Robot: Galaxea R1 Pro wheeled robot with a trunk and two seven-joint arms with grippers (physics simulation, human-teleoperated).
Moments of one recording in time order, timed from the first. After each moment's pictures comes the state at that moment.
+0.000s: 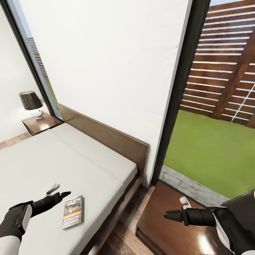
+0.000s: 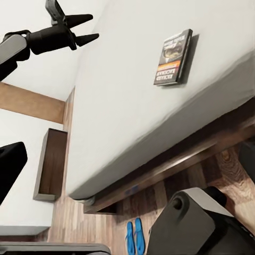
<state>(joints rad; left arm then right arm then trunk) -0.56 0.20 0.62 -0.73 -0.08 0.63 -0.66 -0.43 -0.29 -0.08 -0.84 -0.01 0.59 1.49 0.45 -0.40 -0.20</state>
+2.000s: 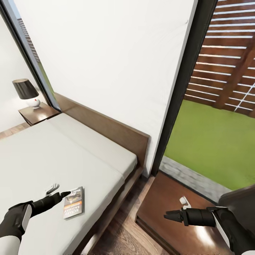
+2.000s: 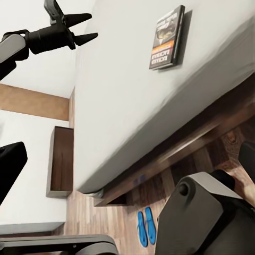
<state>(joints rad) -0.56 0.20 0.62 -0.74 -0.08 0.64 -0.66 -0.43 -0.29 -0.08 -0.83 -0.01 0.59 1.48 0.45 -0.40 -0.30</state>
